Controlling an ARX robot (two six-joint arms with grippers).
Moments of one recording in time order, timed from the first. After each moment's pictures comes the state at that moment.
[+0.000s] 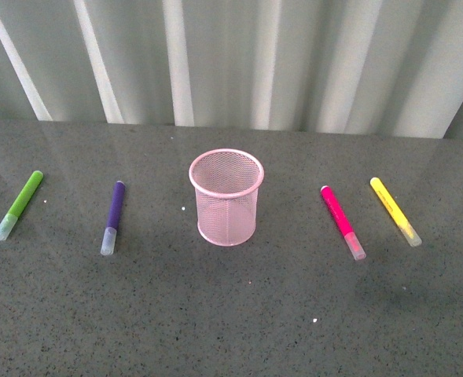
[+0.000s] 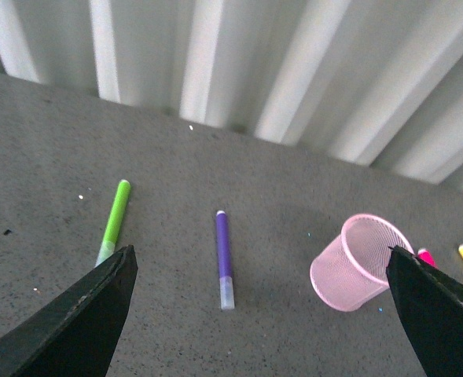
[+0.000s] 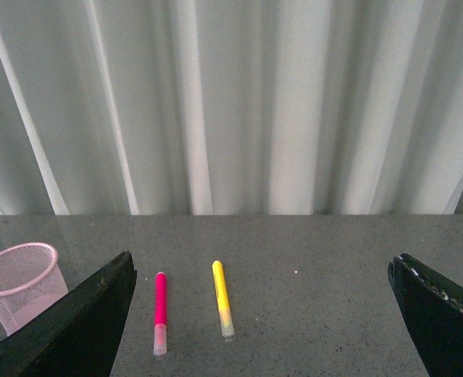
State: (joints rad) left arm -0.16 0.93 0.43 0.17 -0.16 -0.27; right arm 0.00 0.00 0.02 0.00 0.00 0.00
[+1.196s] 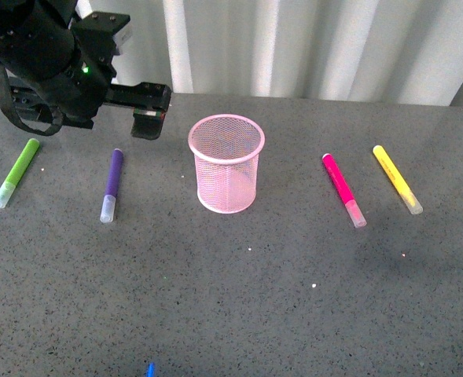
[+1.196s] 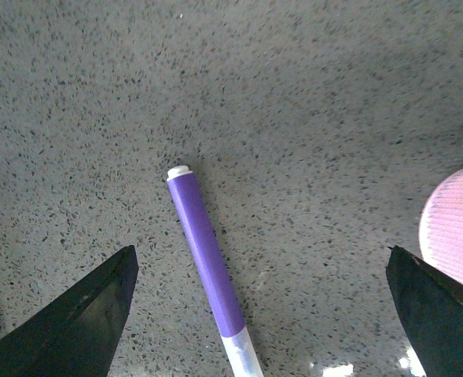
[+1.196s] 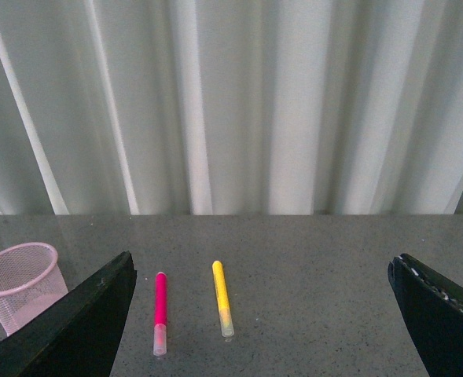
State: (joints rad) left arm -0.18 2.13 1.35 -0.19 -0.05 0.03; right arm 0.00 0.00 0.02 0.00 0.00 0.00
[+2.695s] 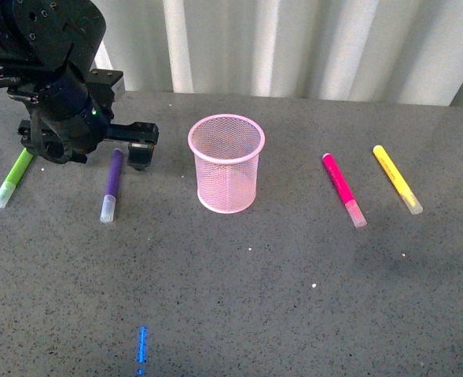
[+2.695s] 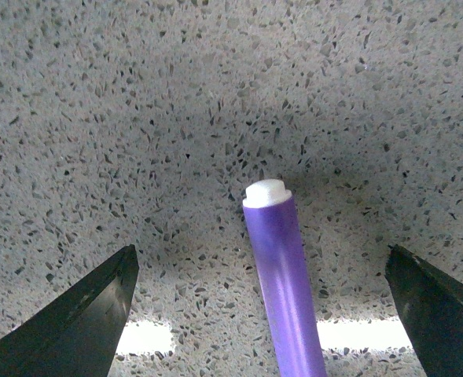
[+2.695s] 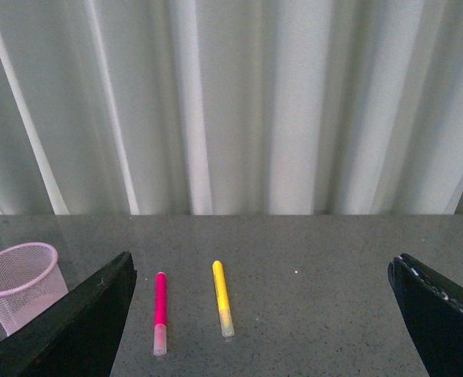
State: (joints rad) left arm -0.12 2.38 1.56 -0.30 -0.07 -0.03; right arm 0.00 0.00 0.02 0.00 0.00 0.00
